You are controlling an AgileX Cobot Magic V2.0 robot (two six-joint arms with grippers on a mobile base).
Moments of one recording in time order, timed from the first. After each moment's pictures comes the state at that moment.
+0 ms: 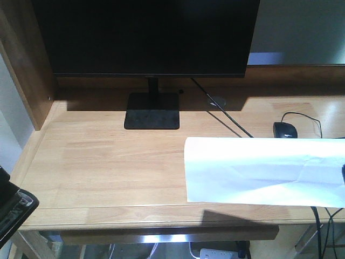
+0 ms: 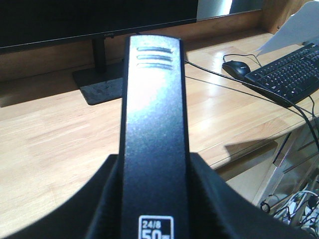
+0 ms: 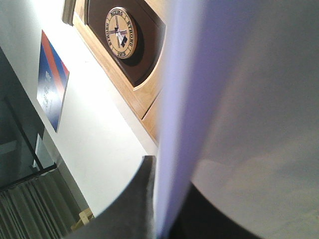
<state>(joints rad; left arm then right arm) -0.34 0.20 -0.51 -0.25 0.74 0.17 0.12 0.56 0.03 -0.44 -1.16 1.26</state>
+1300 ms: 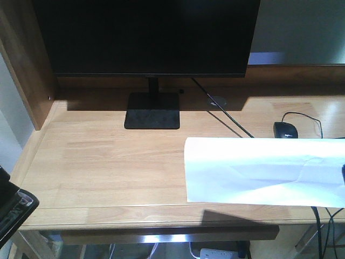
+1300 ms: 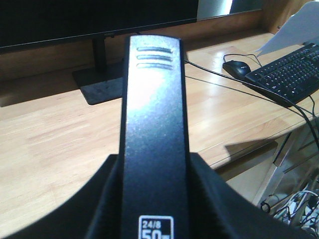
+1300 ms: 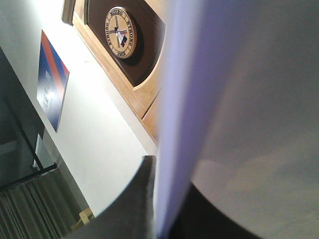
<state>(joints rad) -0.34 0.20 -0.51 -0.25 0.74 0.17 0.12 0.56 0.03 -0.44 -1.16 1.26</state>
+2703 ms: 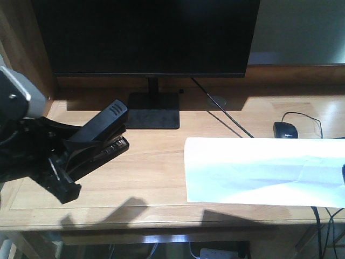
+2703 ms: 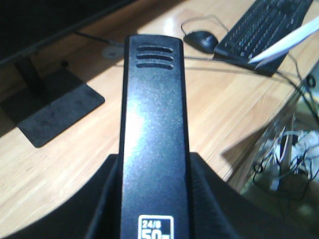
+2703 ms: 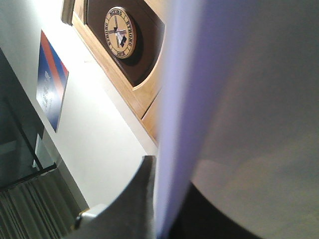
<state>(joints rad) -0.32 1.05 -0.75 -0.95 0.50 1.17 0.12 0.56 0.03 -0.44 -1.16 1.26</state>
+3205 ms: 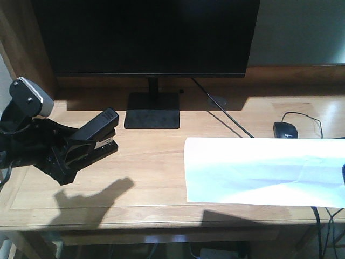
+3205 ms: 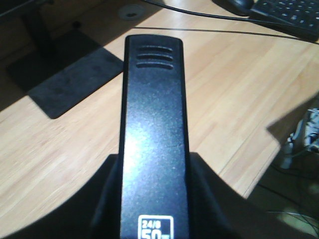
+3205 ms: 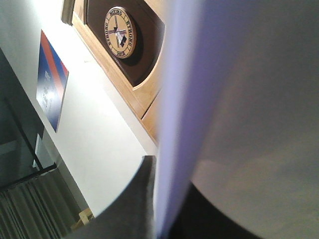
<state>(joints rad) -0.06 1.33 -0.75 -1.33 0.65 1.74 0.12 0.56 0.03 -0.44 -1.16 1.26</state>
